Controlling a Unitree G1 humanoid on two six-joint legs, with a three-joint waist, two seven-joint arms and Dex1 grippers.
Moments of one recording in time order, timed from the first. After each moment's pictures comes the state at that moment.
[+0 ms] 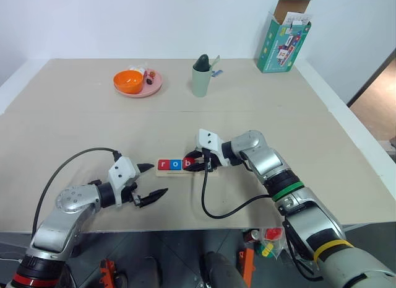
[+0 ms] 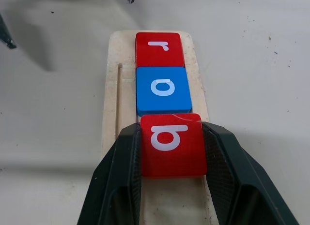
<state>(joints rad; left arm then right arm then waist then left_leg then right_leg) -0.09 0.61 -0.02 -0.27 -0.33 0.30 -0.88 -0.89 -0.32 0.38 0.54 -0.01 0.18 1.20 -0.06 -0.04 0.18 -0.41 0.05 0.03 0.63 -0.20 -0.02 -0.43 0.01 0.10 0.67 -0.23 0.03</state>
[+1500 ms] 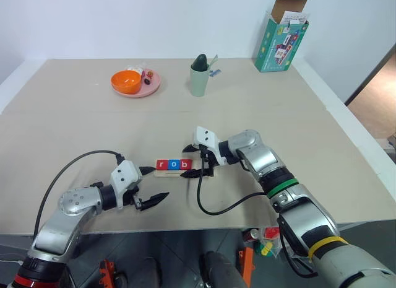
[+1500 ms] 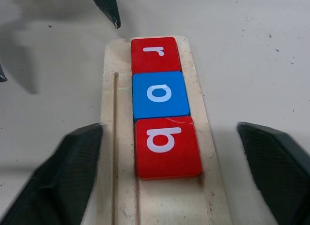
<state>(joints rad) -0.08 0.61 -0.03 -0.27 -0.31 0.28 -0.88 -0.93 -0.29 0.35 0.61 0.02 0.21 1.21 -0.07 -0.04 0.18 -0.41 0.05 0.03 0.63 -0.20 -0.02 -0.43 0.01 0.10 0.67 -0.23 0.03</state>
